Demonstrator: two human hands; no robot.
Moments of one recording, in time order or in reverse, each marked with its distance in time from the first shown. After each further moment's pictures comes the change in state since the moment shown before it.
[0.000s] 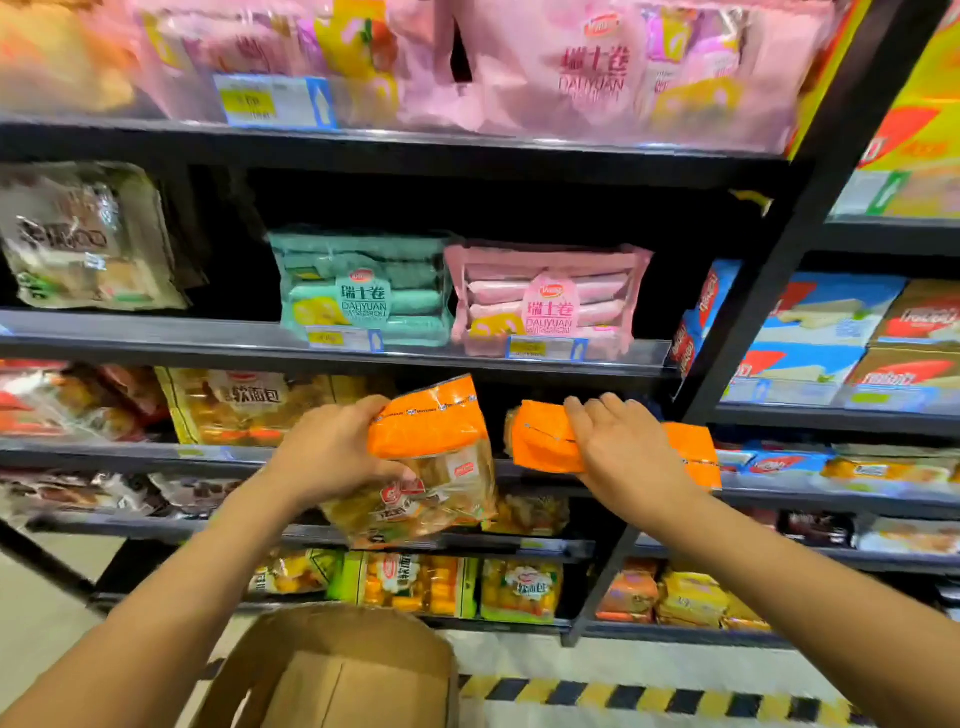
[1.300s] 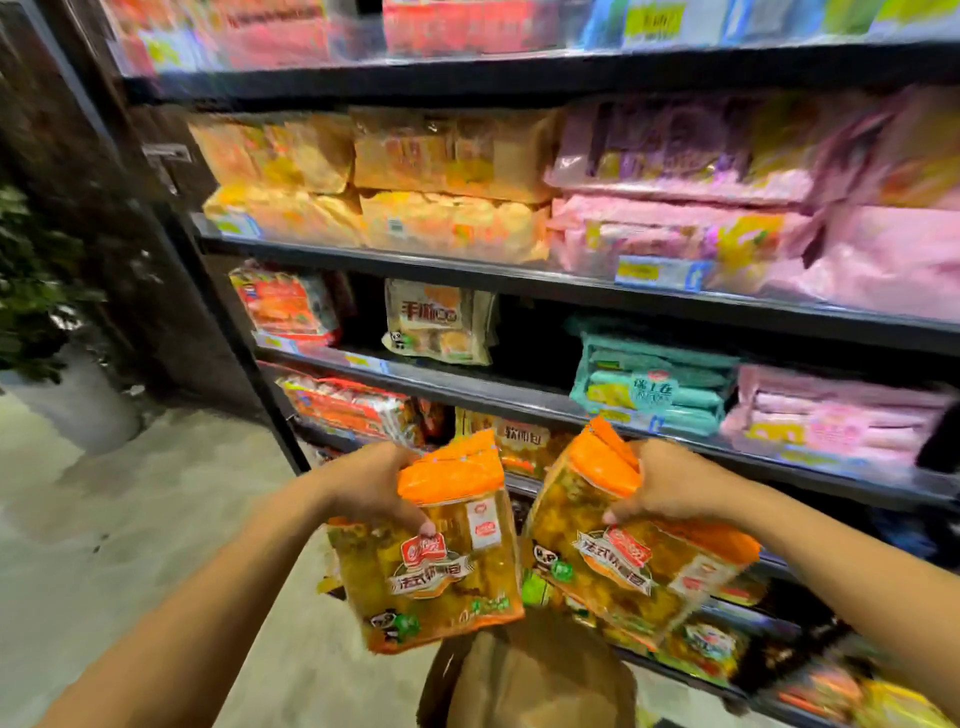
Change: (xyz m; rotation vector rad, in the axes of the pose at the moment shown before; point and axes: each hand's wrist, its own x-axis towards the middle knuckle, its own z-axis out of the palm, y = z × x) left_hand -0.155 -0.203 -0.229 -0.089 -0.372 -0.262; right_hand 0.191 -0.175 -0.164 0.738 -0.707 0.028
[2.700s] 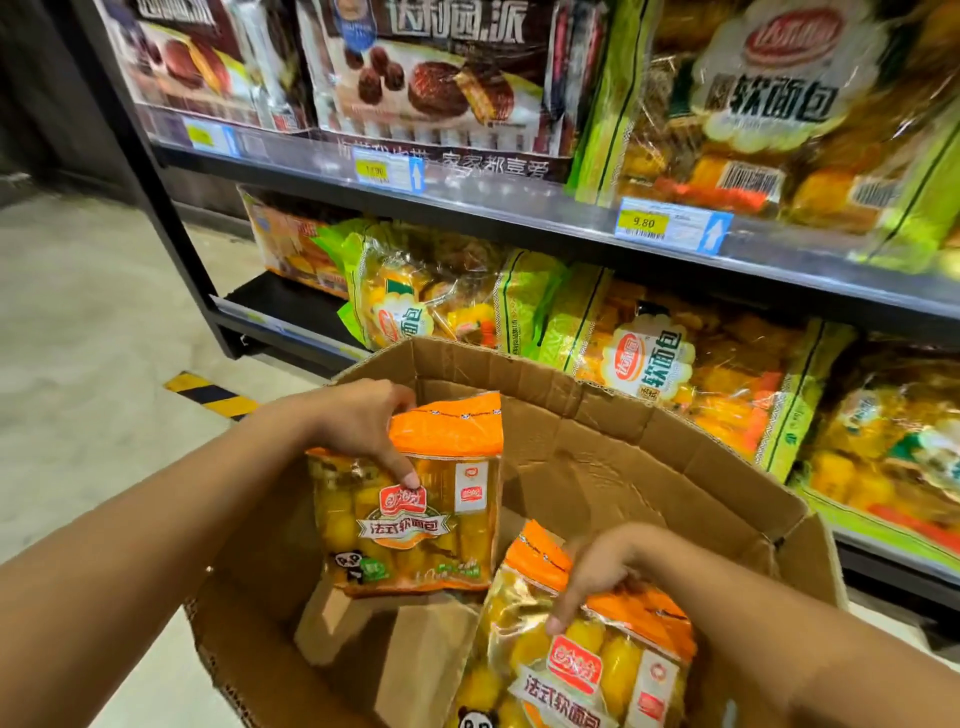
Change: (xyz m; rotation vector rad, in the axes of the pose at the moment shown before) left_hand 0.361 -0.233 0.647 0.069 -0.070 -0.062; right_hand 0.249 0.261 0.794 0.109 -1.063 0.238
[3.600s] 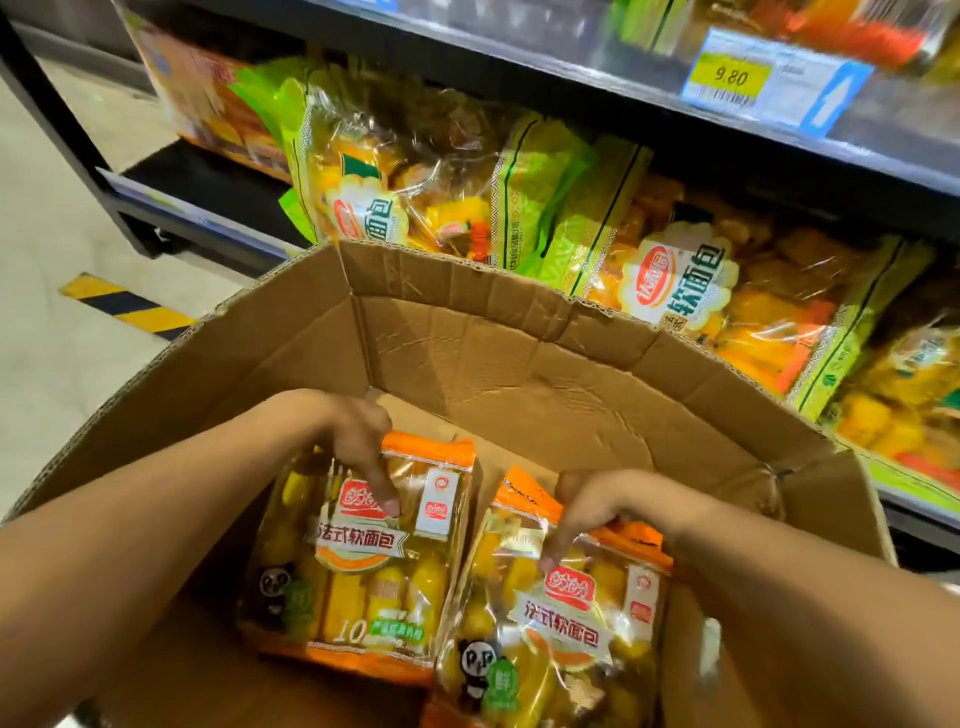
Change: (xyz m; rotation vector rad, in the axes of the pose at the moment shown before) left_hand 0.086 -0.038 0.093 0.015 -0.578 0.012; right_hand 0.042 0.001 -0.024 -0.134 0.167 0.056
